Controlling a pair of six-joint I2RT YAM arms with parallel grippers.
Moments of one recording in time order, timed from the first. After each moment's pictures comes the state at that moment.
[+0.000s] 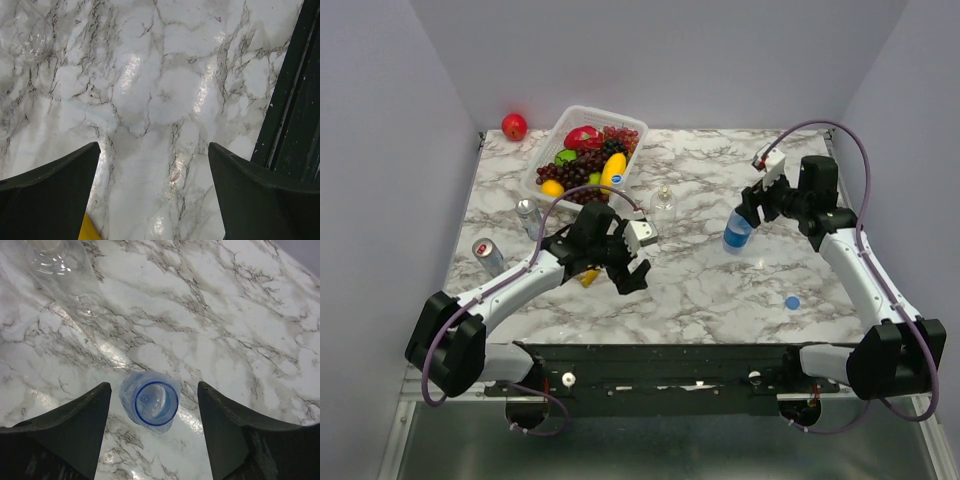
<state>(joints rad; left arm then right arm) -0.62 1.30 0.83 -0.30 0.54 0.31 0.11 1.24 1.05 -0.36 -0.49 -0.44</state>
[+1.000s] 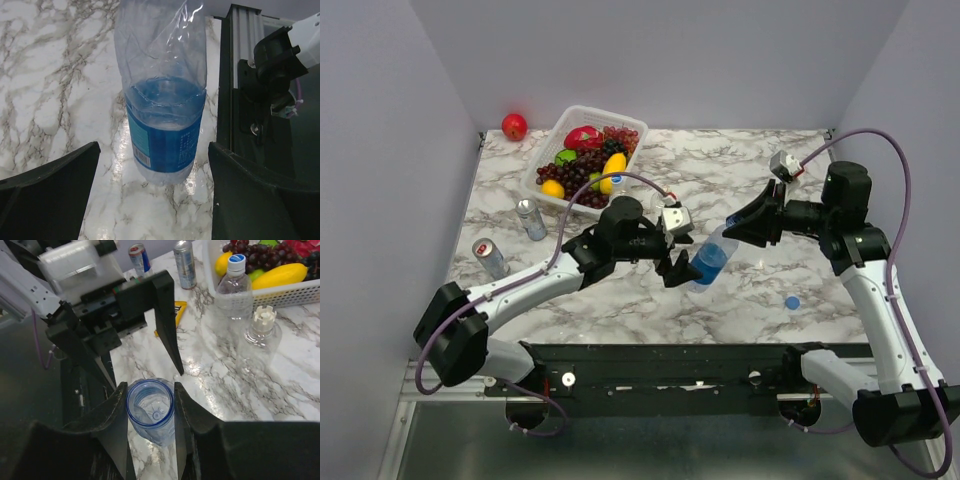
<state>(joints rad) -0.83 1.33 0.94 0.13 0.59 0.03 0.11 1.02 1.09 -0.50 -1.16 -0.17</state>
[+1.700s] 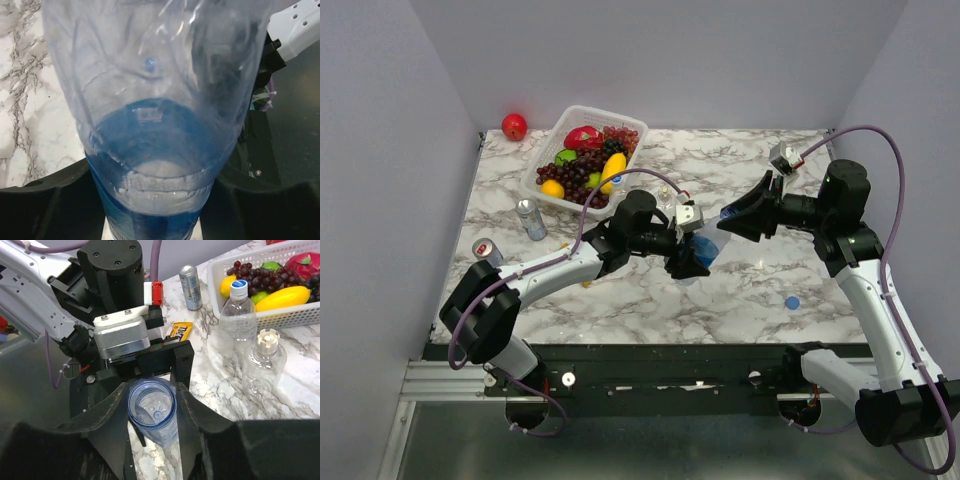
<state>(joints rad) -0.82 1.53 1.02 0.20 0.77 -0.01 0.14 1.01 1.03 -0.20 -1.16 0.08</state>
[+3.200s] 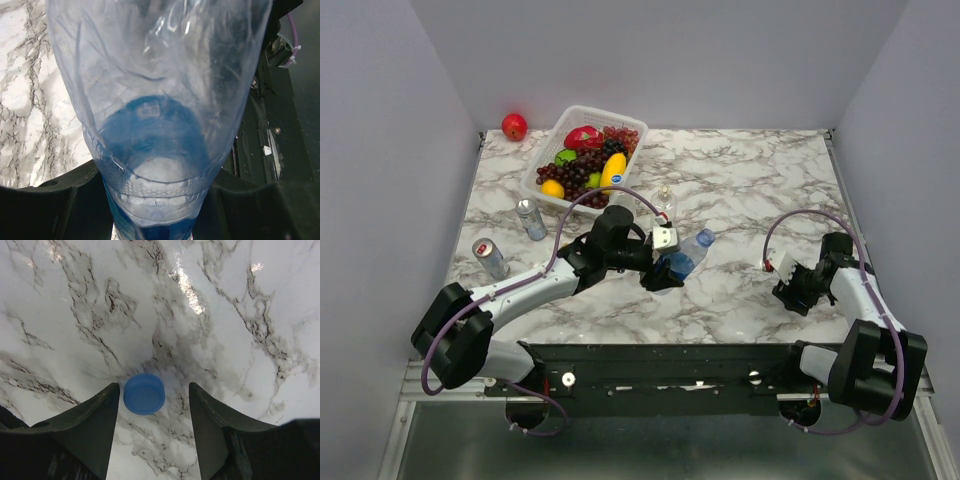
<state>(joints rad) -0.78 1.35 0.82 0.13 0.76 0.20 -0.30 1.16 0.57 -0.75 -0.38 -1.33</state>
